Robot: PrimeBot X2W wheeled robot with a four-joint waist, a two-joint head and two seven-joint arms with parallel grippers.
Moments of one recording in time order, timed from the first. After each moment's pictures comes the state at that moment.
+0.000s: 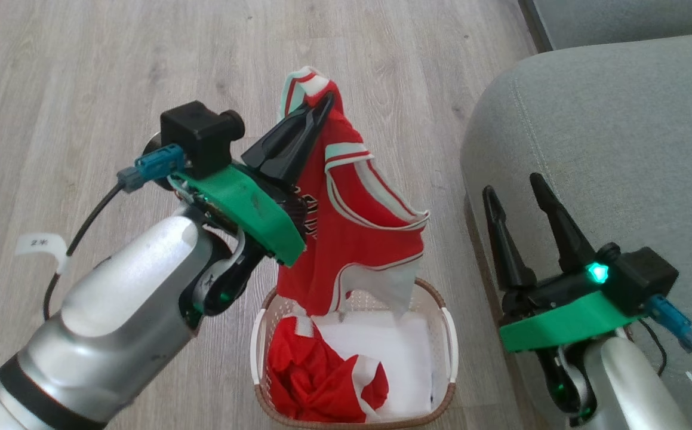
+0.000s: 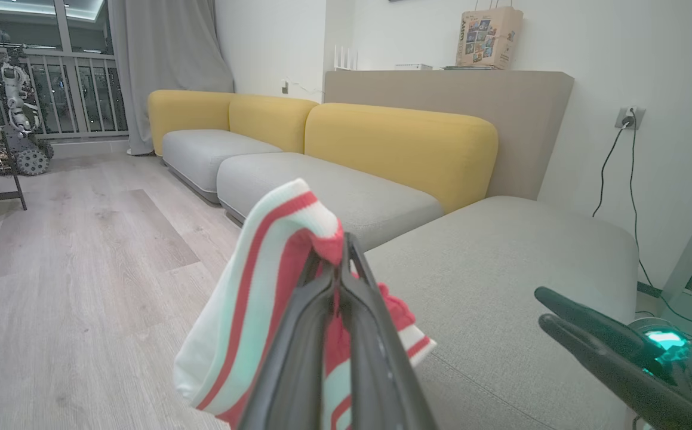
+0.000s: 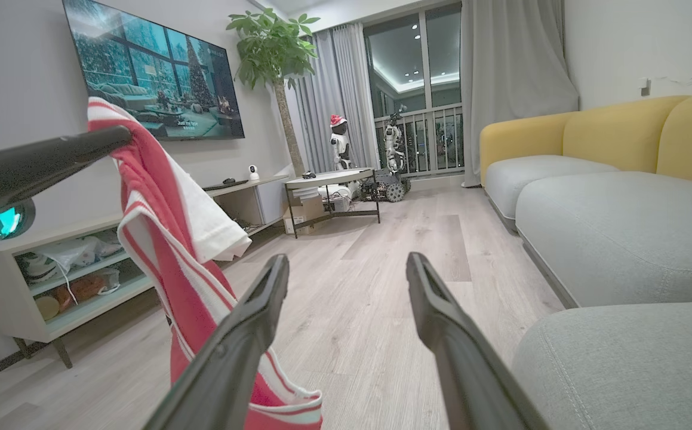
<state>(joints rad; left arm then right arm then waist) -0.75 0.41 -0.93 0.09 -0.86 0.11 -0.13 -0.13 -0.09 0.20 0.02 0.30 0.13 -0.26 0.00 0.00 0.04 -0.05</state>
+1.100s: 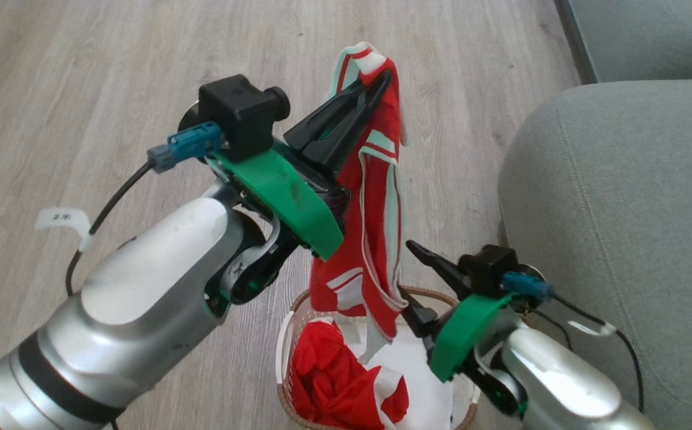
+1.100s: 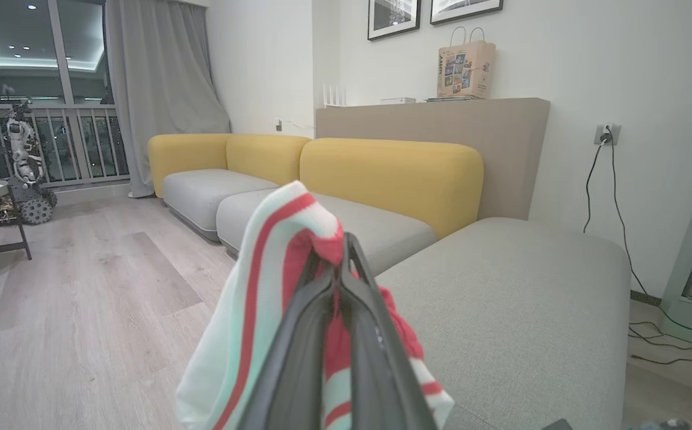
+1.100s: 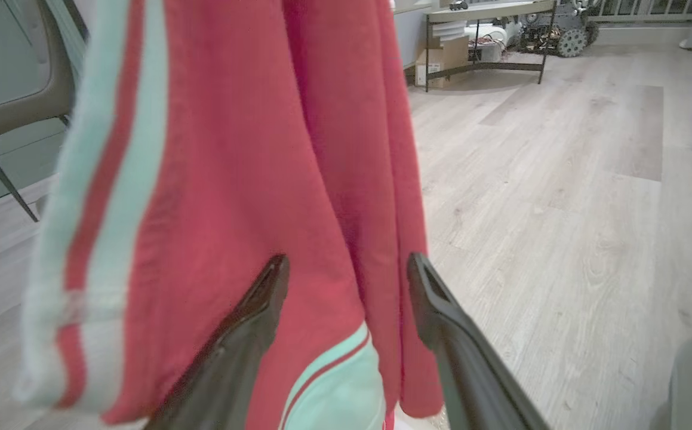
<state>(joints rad) -0.83 0.36 -0.96 0.02 -0.86 0.10 -0.09 -0.40 -0.21 0.73 0.44 0.58 0.13 -0.18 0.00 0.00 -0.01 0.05</state>
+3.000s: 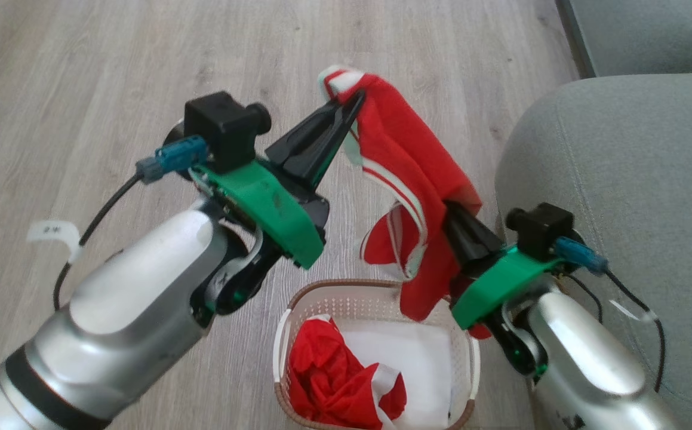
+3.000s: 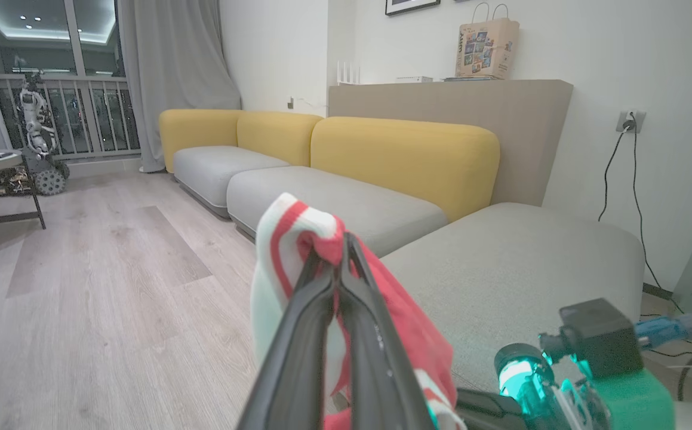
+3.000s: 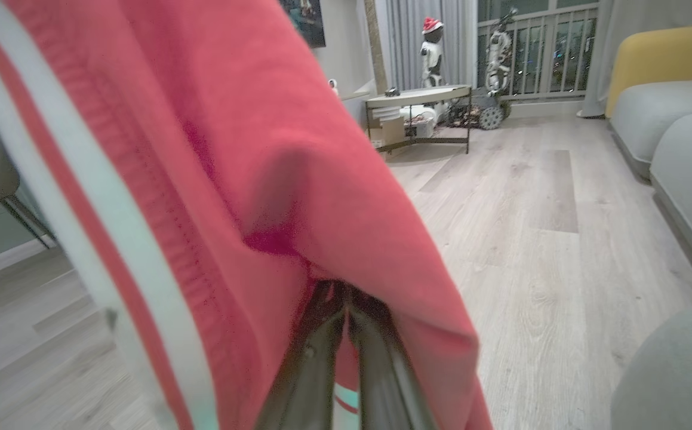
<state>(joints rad) -0.80 0.40 -0.96 0.03 -0.88 0.11 -0.10 -0.43 -0.16 0.53 0.44 0.50 0.13 -0.25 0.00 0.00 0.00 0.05</state>
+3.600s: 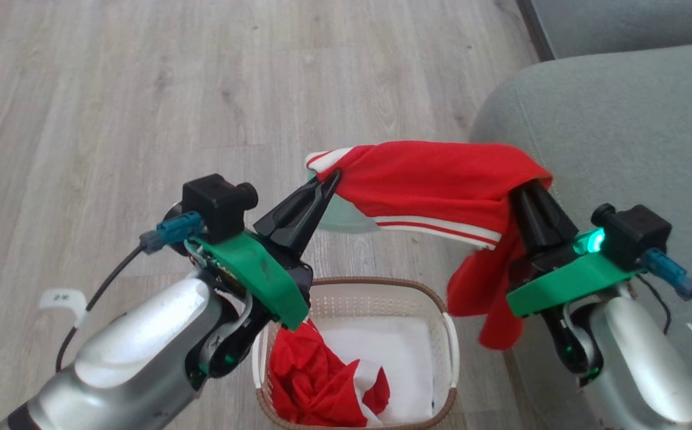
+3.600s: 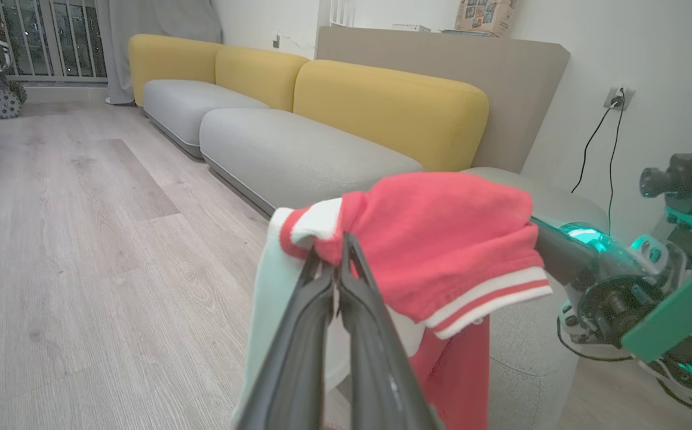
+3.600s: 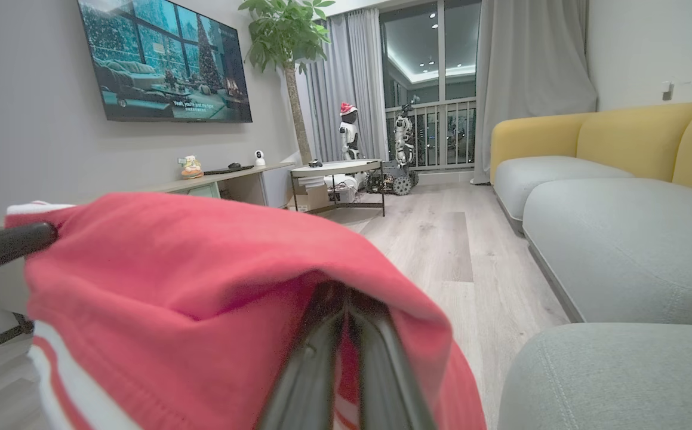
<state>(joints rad) -0.63 0.45 -0.99 0.03 -0.90 0.14 -0.15 -0.28 -0.17 0.26 0.18 0.37 0.13 -0.25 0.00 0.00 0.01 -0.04</state>
